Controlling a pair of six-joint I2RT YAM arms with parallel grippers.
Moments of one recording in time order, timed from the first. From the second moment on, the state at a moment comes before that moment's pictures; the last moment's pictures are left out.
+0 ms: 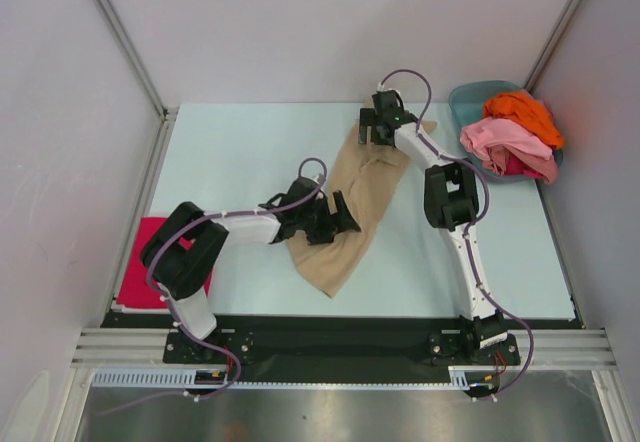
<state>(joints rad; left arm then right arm) -0.65 1.76 0.89 0.08 0.30 -0.89 0.33 2.58 2.28 -0.48 0.20 0.29</state>
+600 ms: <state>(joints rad) -0.92 1.77 0.82 0.25 0.20 -1.37 0.44 2.57 2.24 -0.45 0.03 0.04</state>
